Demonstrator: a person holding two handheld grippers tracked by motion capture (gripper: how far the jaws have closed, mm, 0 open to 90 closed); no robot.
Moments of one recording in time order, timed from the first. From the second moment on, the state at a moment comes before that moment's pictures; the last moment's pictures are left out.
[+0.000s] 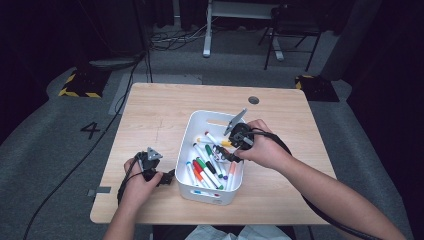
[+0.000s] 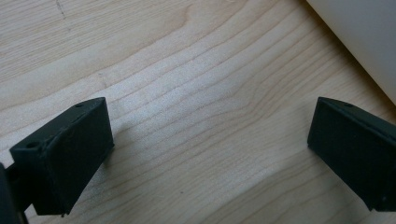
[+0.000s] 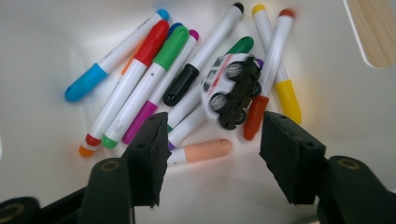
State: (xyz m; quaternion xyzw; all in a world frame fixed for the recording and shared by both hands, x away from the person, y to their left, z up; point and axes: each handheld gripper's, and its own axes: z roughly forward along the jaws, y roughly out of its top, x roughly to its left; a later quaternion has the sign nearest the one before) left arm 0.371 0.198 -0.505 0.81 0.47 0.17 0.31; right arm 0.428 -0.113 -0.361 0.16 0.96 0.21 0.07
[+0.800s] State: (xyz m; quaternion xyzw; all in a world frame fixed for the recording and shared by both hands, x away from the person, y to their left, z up) left arm 0.362 0.212 -0.505 0.80 0.49 0.17 0.31; right arm 0.427 -0.207 -0.342 0.25 0.89 0.37 0.10
